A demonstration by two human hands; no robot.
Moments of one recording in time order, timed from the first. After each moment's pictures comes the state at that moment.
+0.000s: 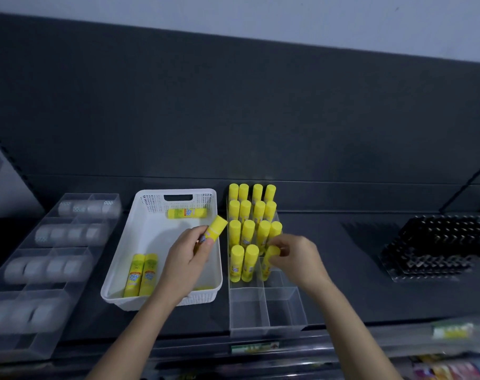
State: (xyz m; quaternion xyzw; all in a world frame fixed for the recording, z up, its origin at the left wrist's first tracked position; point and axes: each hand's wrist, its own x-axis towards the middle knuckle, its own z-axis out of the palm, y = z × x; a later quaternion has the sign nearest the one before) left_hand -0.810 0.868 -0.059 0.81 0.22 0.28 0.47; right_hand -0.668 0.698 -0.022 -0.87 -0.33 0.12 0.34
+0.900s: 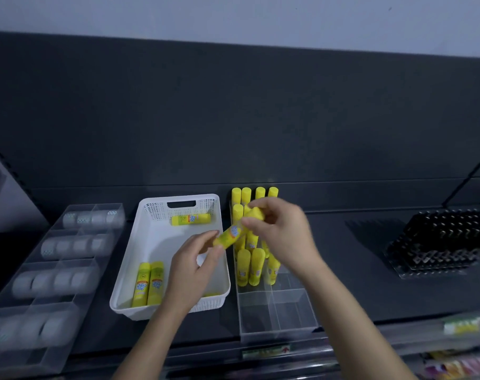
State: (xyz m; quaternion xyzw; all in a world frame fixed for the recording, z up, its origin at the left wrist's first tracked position) left_hand -0.815 0.867 -0.058 0.79 0.19 0.33 0.47; right_hand -0.699 0.741 0.039 -0.78 -0.33 0.09 0.52
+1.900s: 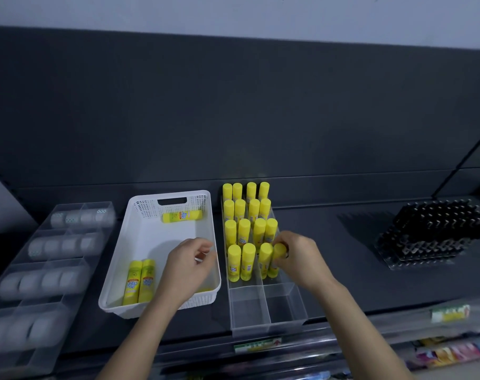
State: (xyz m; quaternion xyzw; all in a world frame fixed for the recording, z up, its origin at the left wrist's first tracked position) left_hand -0.804 0.871 -0.070 0.85 0.27 0.24 0.39; right_hand -0.663 0.687 -0.026 -0.89 -0.35 0.10 0.27
